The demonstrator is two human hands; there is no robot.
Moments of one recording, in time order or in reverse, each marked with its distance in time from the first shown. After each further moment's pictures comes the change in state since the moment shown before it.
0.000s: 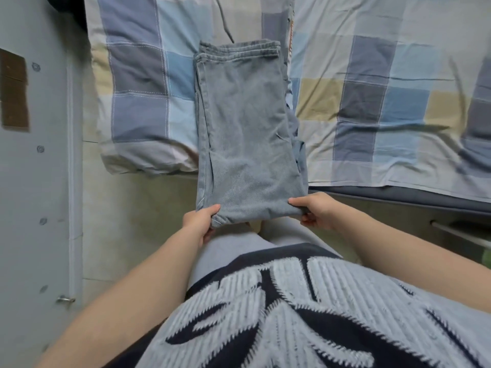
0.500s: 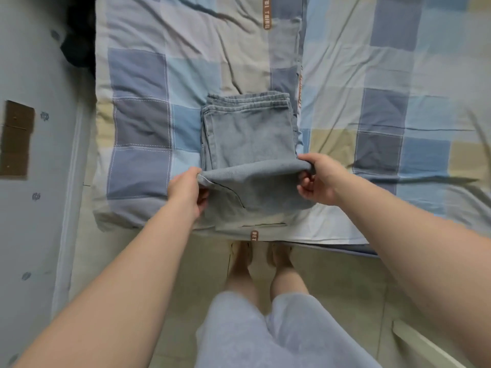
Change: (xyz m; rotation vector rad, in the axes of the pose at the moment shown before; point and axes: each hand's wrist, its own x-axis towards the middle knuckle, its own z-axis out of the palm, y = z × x) left_hand 0.019 0.202 0.024 -0.389 0.024 0.240; right_hand 0.042 -0.200 0.006 0.369 -0.002 -0.142
